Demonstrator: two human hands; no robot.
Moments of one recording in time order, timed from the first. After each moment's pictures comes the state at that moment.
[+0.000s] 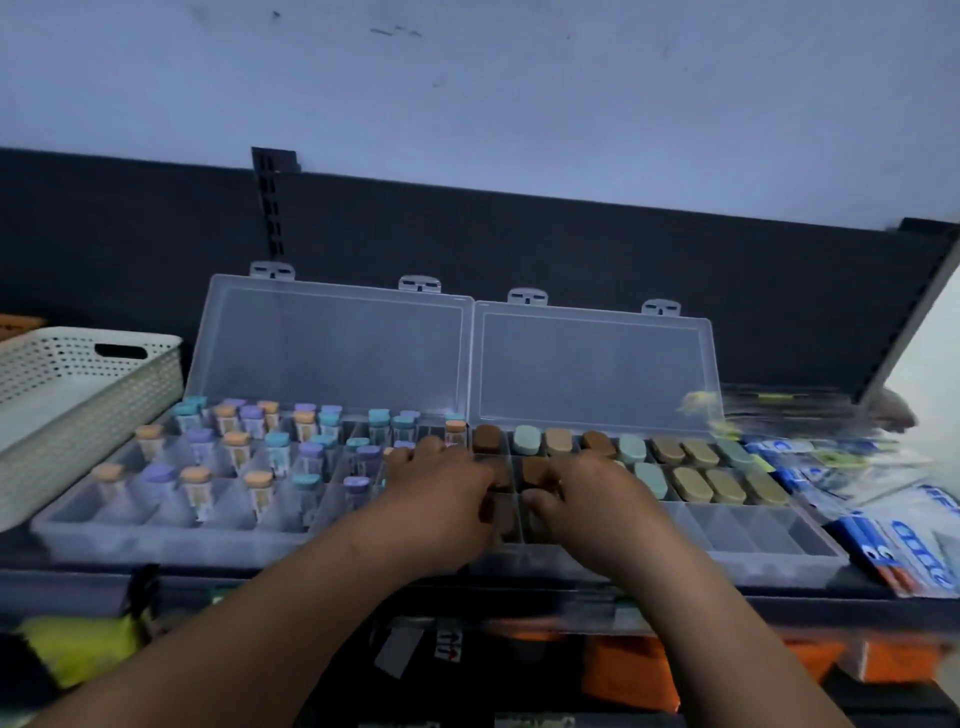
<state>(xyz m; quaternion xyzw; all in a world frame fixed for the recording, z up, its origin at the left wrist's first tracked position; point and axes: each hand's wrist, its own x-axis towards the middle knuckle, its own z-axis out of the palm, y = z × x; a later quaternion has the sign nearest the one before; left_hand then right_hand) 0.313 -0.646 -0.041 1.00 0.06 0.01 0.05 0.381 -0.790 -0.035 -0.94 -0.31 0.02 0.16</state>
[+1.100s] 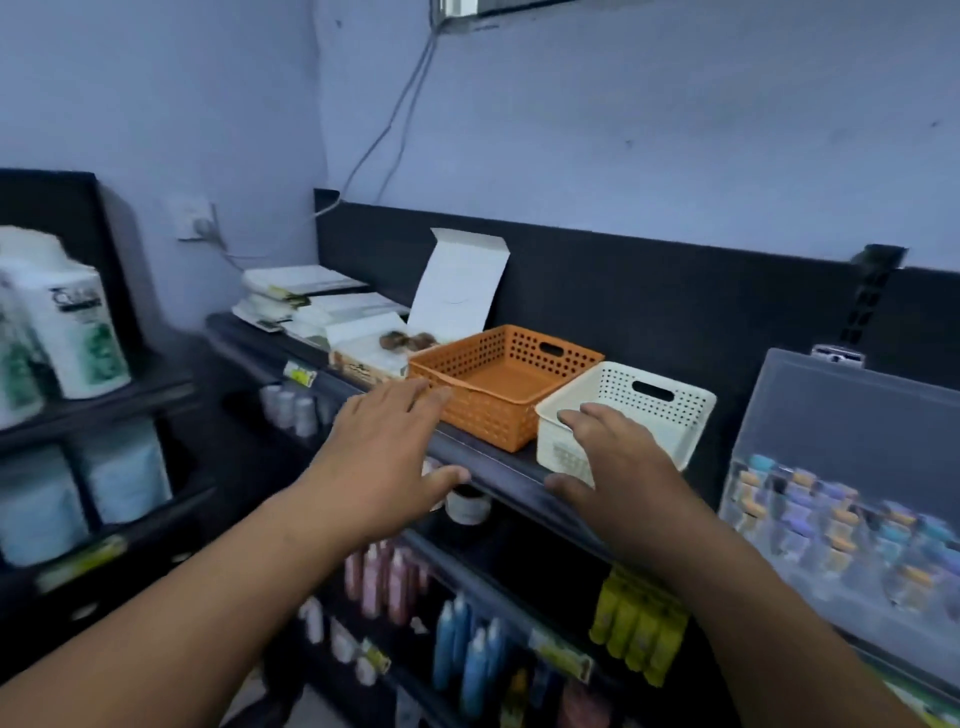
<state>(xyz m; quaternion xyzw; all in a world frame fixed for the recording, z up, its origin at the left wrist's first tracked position) -0.129 -0.323 -0.010 0.90 0.39 0.19 -0.04 0.068 -0.422 -0.009 -0.77 -0.62 -0.04 0.17</state>
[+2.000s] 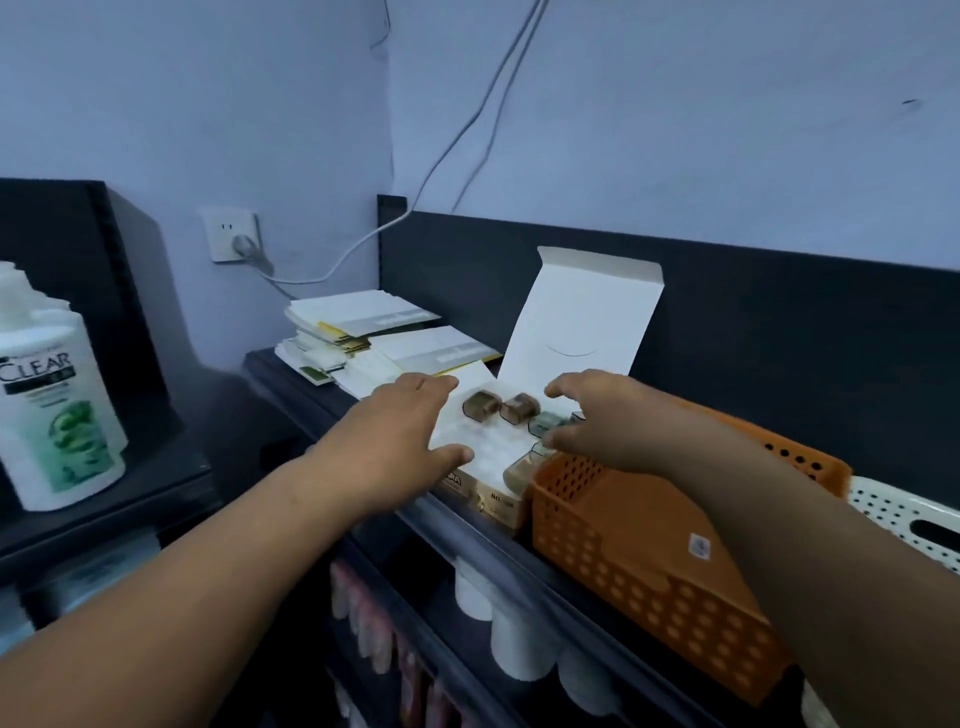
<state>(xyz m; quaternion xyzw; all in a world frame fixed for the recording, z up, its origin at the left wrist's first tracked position) -0.139 -0.024 0.001 0.88 0.44 0.18 0.03 0.067 -0.074 0.034 -0.73 -0.68 0.04 0.08</state>
